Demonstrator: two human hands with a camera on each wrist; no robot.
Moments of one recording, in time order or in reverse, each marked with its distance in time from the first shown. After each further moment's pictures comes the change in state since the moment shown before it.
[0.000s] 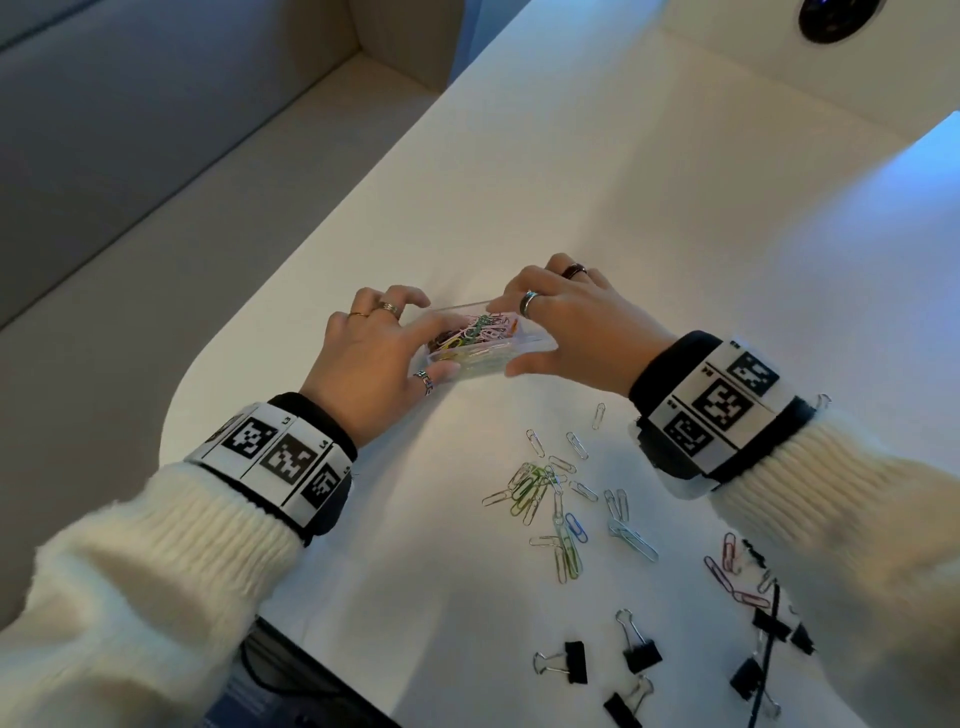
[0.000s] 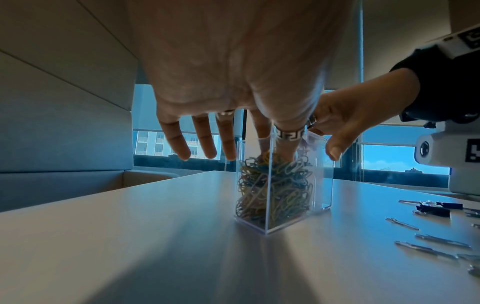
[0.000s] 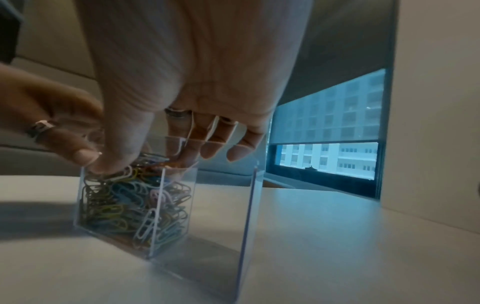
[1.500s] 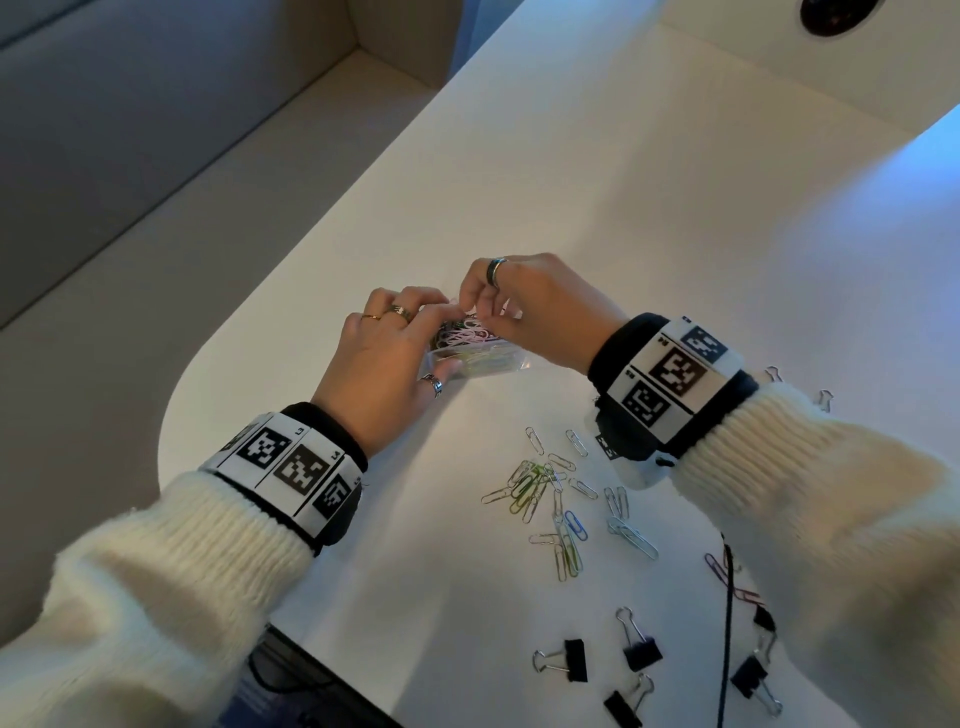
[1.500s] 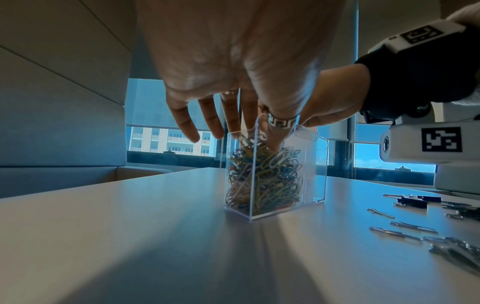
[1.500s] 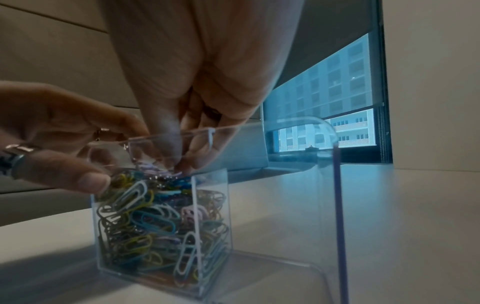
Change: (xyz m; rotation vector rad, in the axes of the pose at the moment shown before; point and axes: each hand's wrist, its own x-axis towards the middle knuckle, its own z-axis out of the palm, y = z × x) left_hand -0.003 0.008 0.007 -0.056 0.082 0.057; right_hand 0.026 -0.010 0.005 0.348 0.167 -0.062
